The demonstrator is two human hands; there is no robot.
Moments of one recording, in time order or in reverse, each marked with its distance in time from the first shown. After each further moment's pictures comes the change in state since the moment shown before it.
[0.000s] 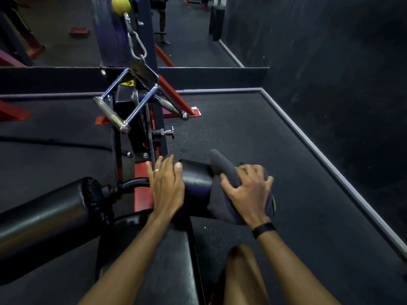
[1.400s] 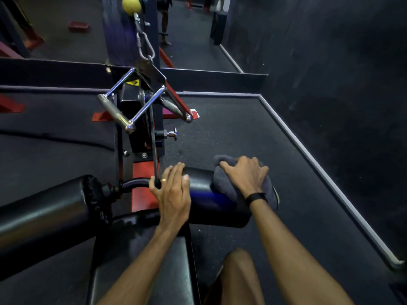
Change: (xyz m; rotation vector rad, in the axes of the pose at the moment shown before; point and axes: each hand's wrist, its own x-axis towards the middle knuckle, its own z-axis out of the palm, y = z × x) left_hand -0.026 -0.005 0.017 0.000 0.086 0.062; right_hand 0.067 -0.025 -0.002 -0.149 -0.421 0.256
